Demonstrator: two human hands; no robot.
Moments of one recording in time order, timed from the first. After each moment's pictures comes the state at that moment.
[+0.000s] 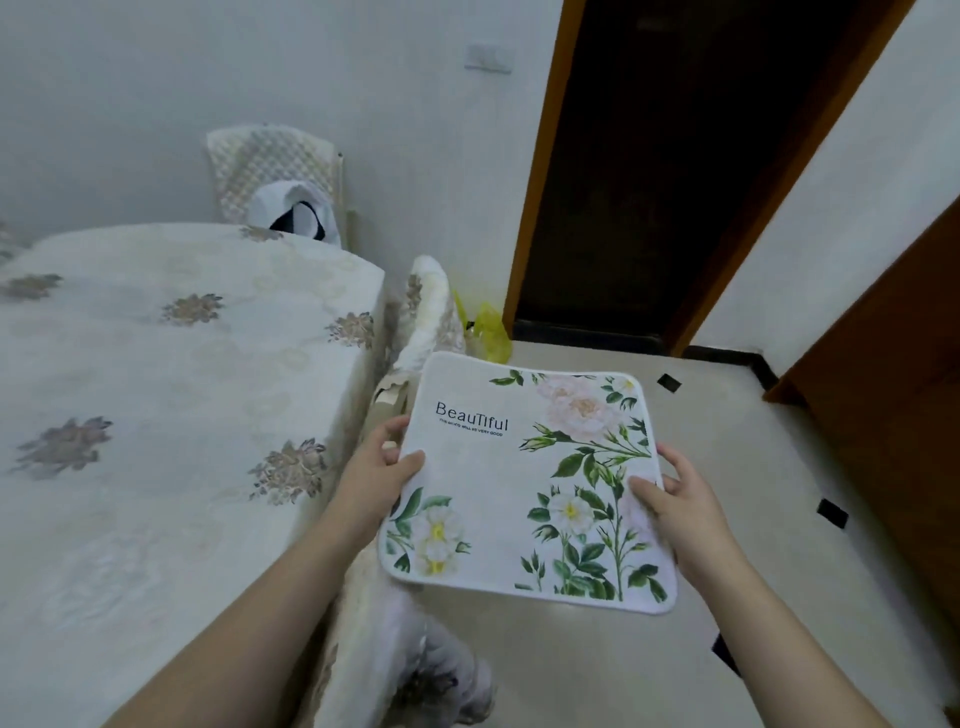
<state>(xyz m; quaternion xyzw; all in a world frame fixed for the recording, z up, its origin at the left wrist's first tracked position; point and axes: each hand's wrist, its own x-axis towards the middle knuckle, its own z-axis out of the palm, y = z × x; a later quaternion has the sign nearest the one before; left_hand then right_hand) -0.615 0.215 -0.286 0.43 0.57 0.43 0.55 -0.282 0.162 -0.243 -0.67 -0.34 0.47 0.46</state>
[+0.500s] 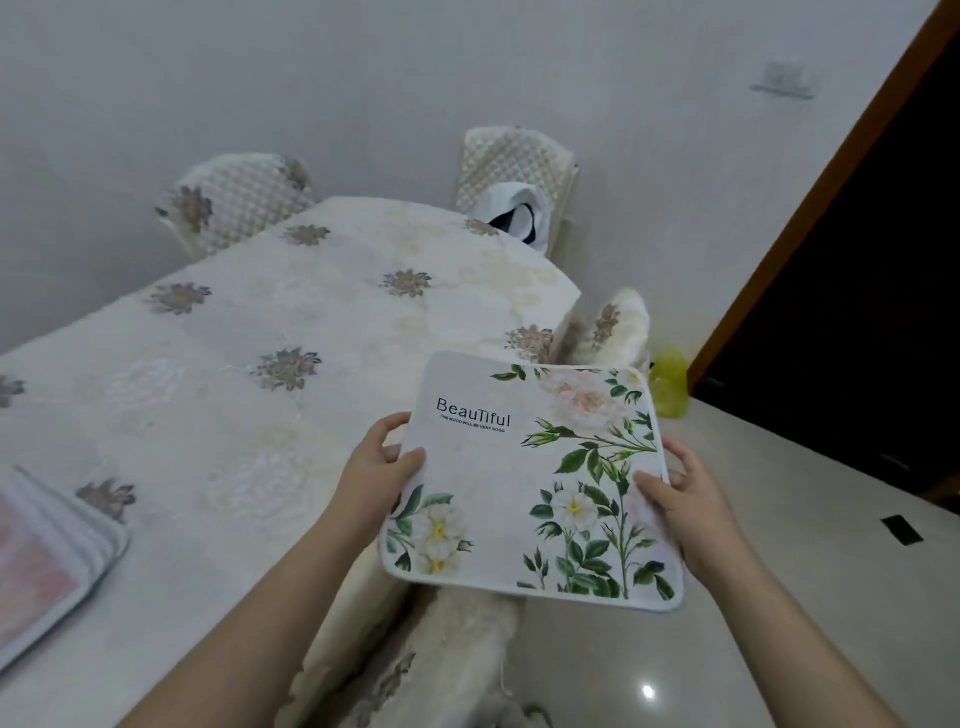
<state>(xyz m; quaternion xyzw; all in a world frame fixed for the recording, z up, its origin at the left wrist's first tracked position) -0.728 0.198 -0.276 0.27 0.69 0.54 0.41 -0.413 0.324 -0.261 -0.55 -0.49 0.60 0.31</state>
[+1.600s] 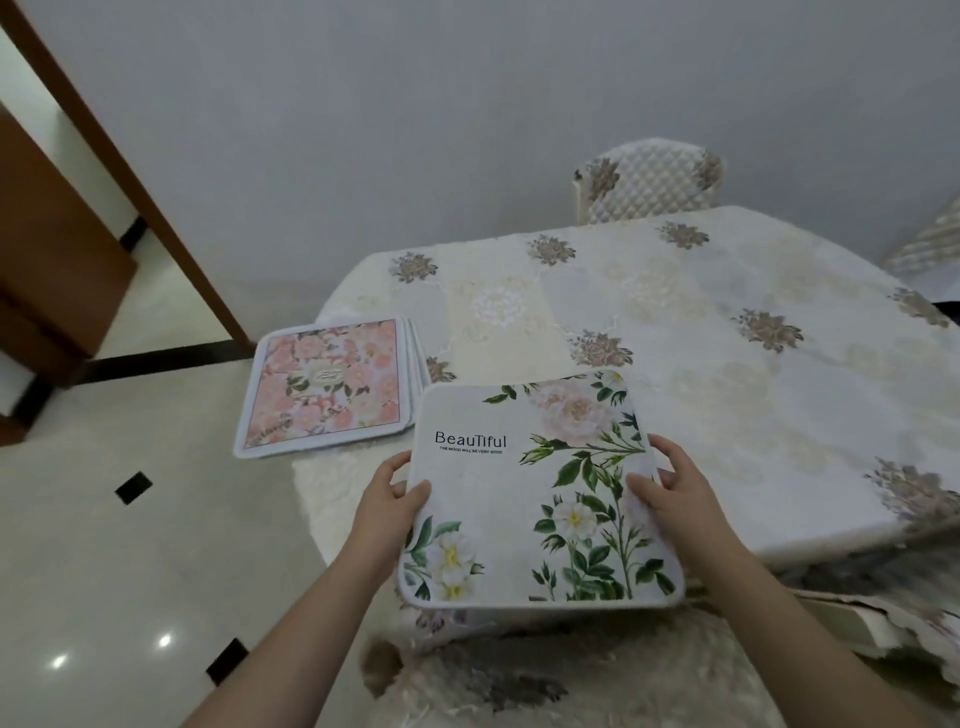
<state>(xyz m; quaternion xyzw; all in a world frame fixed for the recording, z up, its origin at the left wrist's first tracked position) -0.803 -0.016 -0.327 -0.12 0.73 0.64 0.18 -0.712 0.302 -0.307 -0.30 -0.72 0.63 0.00</state>
